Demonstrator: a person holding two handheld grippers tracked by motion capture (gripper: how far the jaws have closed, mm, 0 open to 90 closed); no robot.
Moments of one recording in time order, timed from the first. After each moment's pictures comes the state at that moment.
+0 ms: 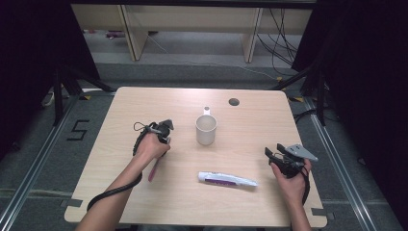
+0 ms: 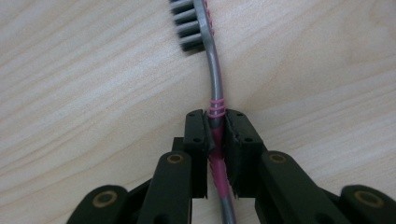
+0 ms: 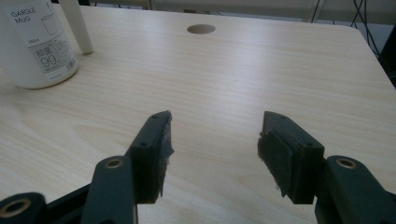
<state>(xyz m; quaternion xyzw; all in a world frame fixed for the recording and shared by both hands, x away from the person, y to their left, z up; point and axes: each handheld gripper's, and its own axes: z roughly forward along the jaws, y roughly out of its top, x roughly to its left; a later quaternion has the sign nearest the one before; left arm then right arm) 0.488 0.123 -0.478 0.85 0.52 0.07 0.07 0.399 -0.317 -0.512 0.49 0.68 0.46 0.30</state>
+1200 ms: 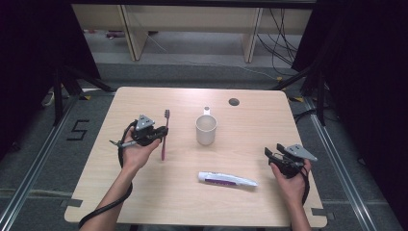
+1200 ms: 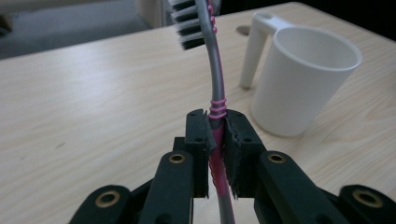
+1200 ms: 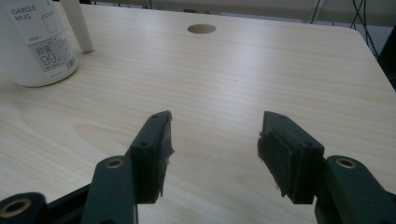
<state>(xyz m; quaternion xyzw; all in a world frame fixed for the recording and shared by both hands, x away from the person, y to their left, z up) 0.447 0.165 -0.455 0.73 0.43 0.22 0.48 0.398 -0.316 -0.512 0.49 0.68 0.45 0.31</state>
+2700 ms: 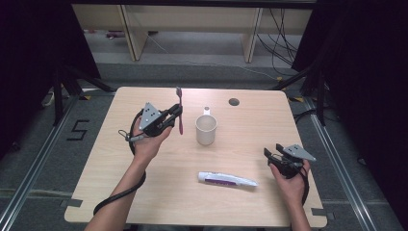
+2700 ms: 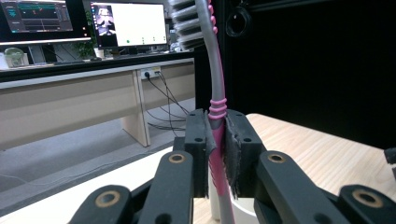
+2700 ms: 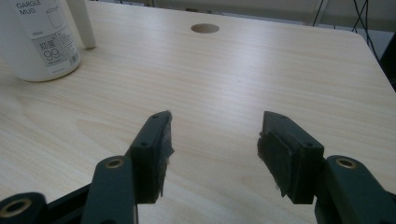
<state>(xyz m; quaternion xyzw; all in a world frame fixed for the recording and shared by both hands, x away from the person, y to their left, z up) 0.459 0.132 -0.417 0.65 0.28 0.32 0.63 0.397 -0.313 -0.512 0.48 0.69 0.45 0.31</state>
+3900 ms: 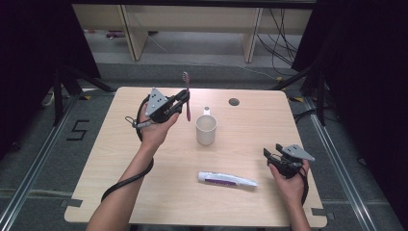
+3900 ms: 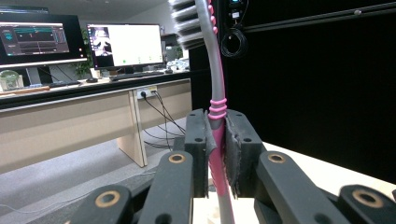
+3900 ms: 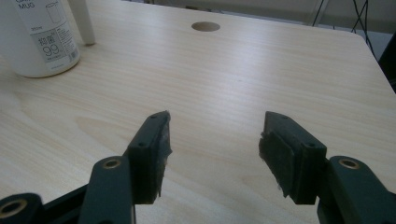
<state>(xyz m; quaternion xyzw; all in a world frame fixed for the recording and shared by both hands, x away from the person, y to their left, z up) 0.481 0.111 -0.385 0.63 0.27 0.32 0.65 0.396 -0.309 -0.512 0.49 0.69 0.44 0.30</state>
